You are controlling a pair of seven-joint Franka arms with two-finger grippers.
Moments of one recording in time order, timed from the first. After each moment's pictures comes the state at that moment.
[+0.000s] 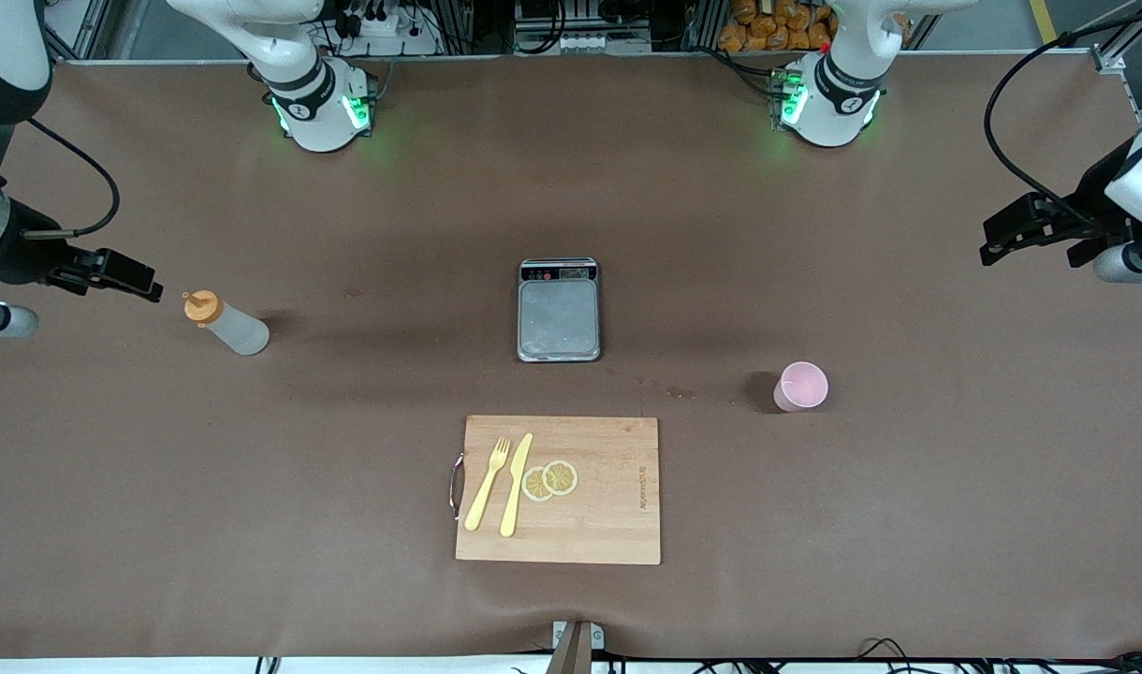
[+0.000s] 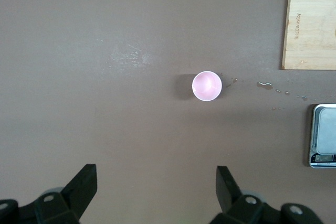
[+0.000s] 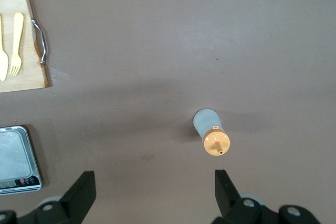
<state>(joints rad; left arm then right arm) -0.07 0.05 -0.02 -1.47 -0.02 1.53 -0.06 -0.09 0.10 0.08 -1.55 0.03 1.58 0.11</state>
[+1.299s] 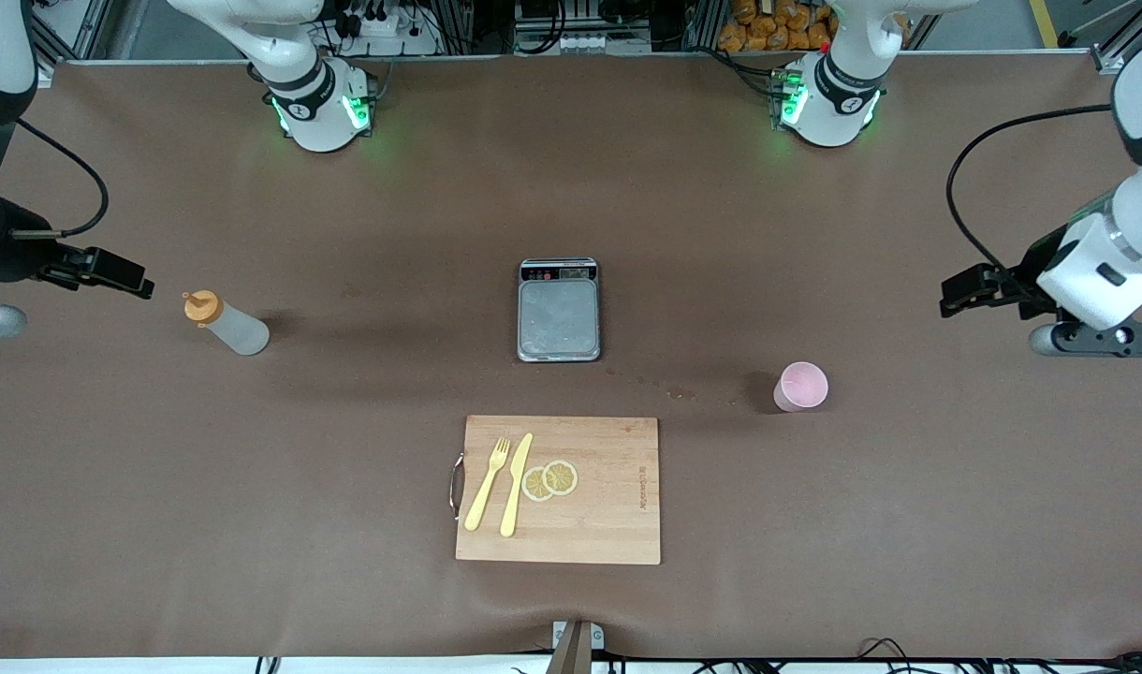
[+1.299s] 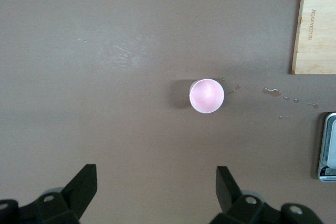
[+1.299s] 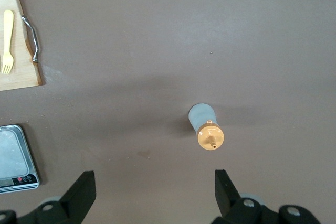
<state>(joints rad) -0.07 0.16 -0.03 -1.54 -0.04 1.67 -0.06 -0.11 0.10 0.08 -1.55 0.03 1.56 0.11</state>
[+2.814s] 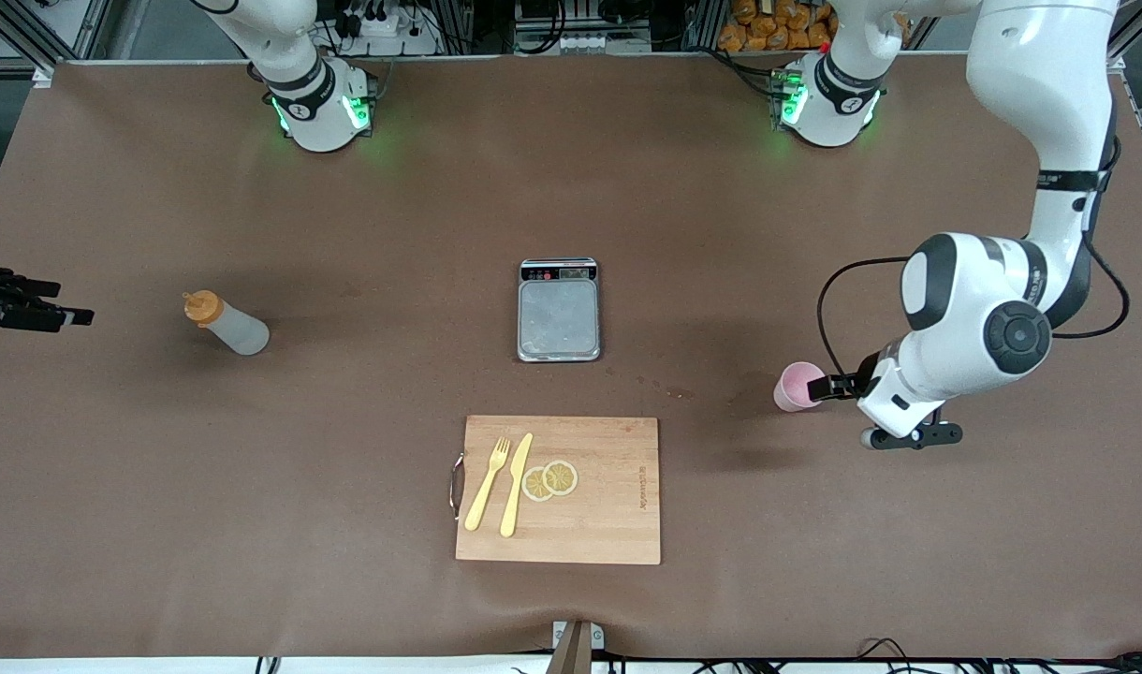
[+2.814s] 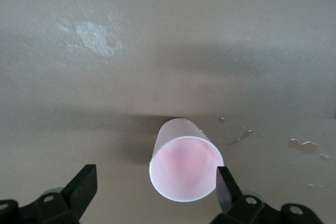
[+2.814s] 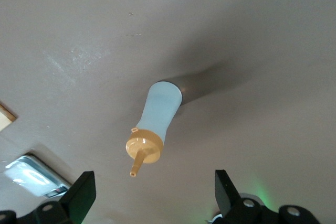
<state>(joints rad) -0.14 0.48 -0.04 -1.74 -0.09 2.12 -0.18 -0.54 0.39 0.07 -1.56 0.27 1.51 0.09</state>
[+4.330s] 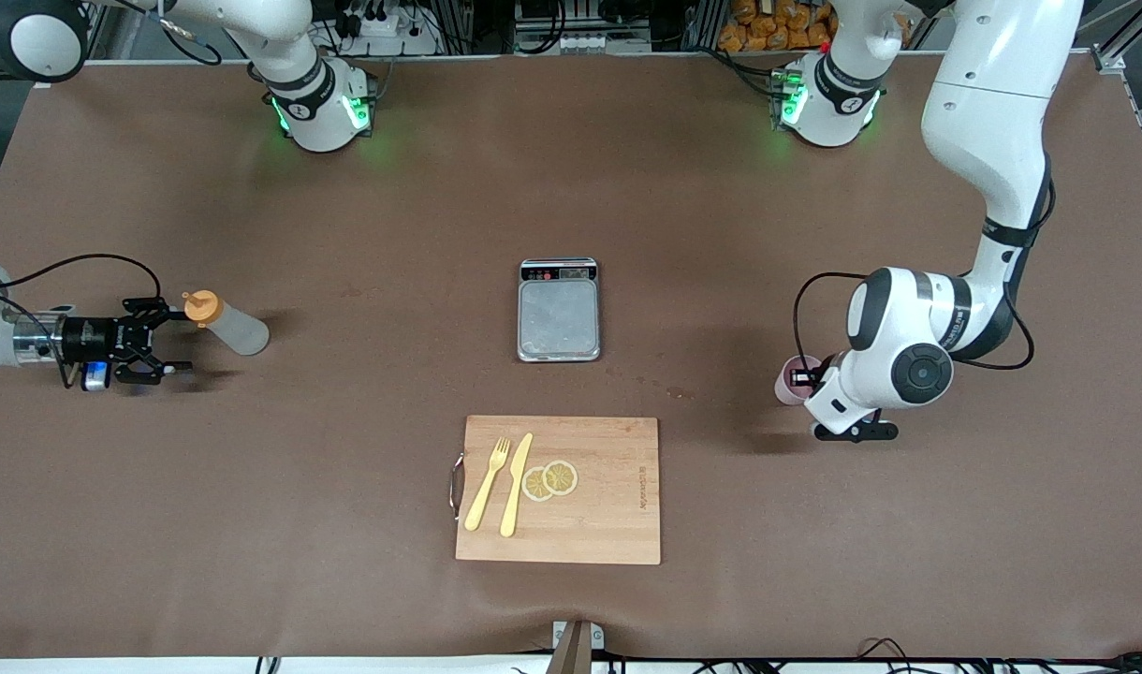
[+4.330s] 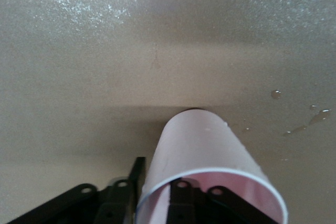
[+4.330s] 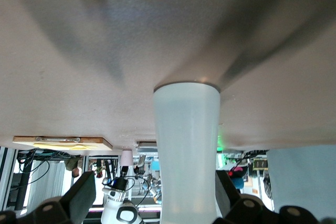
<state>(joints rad) -0.18 0.60 -0.03 -1.78 -0.01 2.13 -0.19 -0.67 0.85 0.07 -1.56 0.70 1.45 0.53</state>
